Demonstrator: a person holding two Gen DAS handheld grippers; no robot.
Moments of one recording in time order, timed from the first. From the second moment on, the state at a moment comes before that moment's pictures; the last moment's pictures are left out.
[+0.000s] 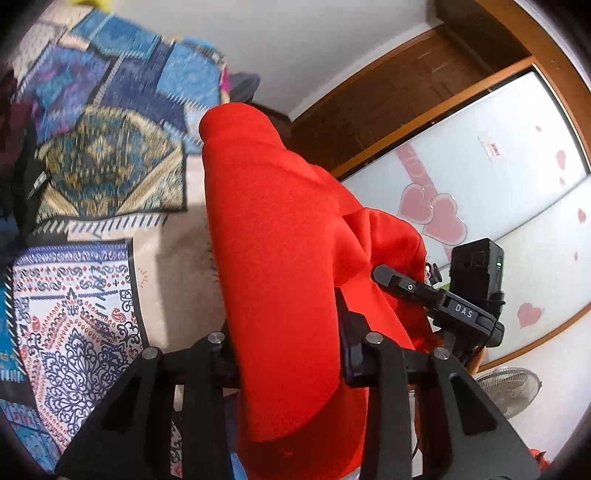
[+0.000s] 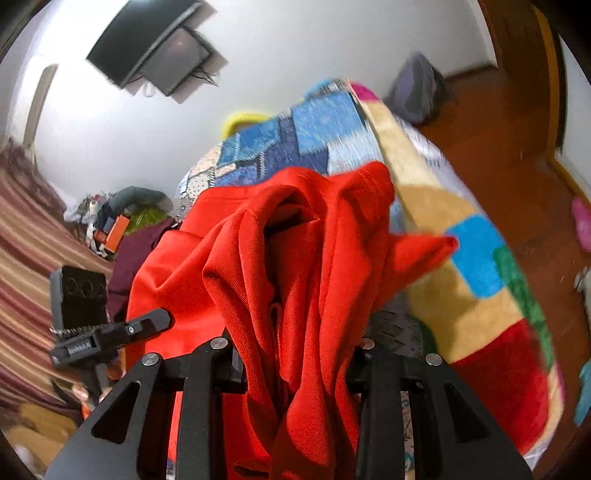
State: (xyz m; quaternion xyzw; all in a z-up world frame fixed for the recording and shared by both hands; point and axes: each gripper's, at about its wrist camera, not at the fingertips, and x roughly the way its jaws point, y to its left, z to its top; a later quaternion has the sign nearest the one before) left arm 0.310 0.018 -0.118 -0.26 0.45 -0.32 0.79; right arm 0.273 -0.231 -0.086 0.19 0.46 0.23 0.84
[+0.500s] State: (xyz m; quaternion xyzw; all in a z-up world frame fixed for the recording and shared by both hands) left arm 0.266 0.156 -0.004 -0.25 0.32 -0.23 0.88; right arm 0.320 -0.094 -0.007 0.14 0.37 0.37 0.84
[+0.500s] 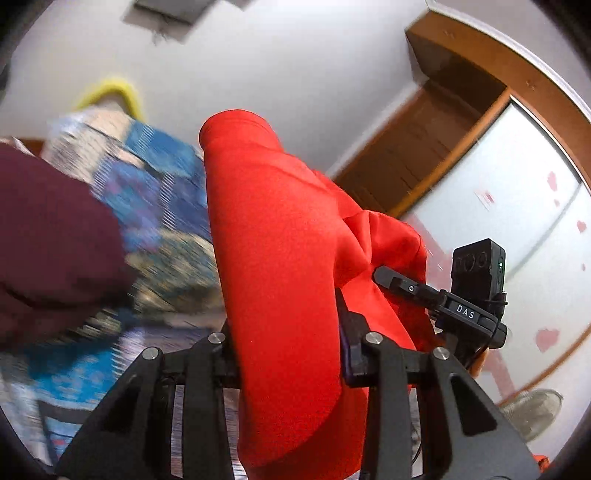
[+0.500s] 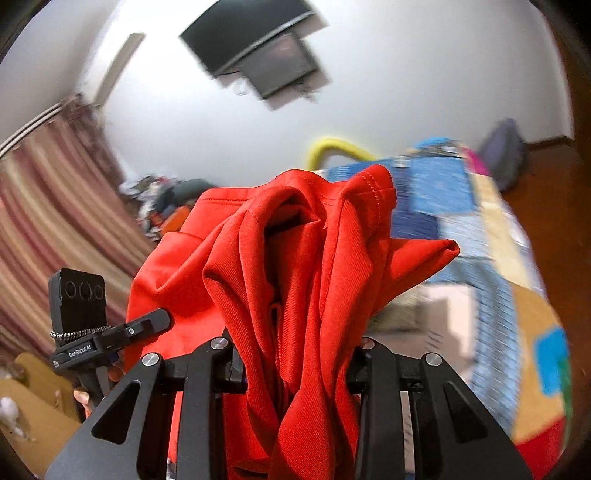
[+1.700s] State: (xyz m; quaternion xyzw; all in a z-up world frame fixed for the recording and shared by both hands) left arm 0.290 0.397 -0.109 -0.25 0.39 0.07 0.88; right arm 0.394 0.164 -0.119 -0.07 0.43 0.38 0.82
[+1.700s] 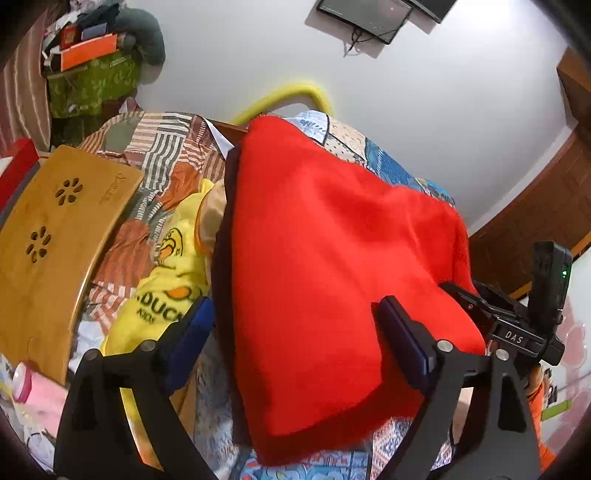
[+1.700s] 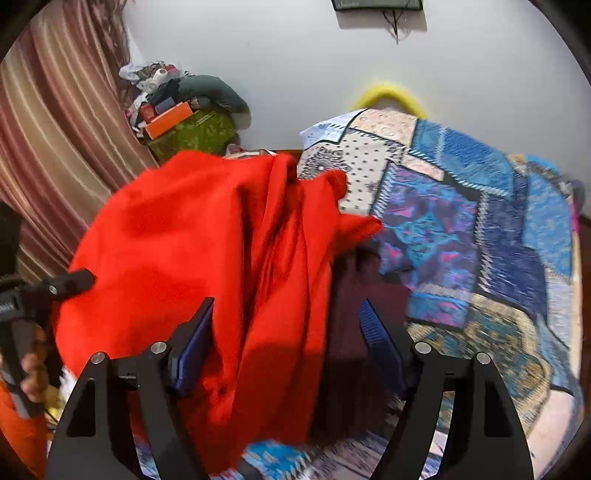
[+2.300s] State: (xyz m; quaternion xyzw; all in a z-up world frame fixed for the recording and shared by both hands) left arm 0.177 0.302 -0.031 -0.17 0.30 0.12 0.93; right arm 0.287 0.080 -0.022 -0.03 0.31 0.39 0.87
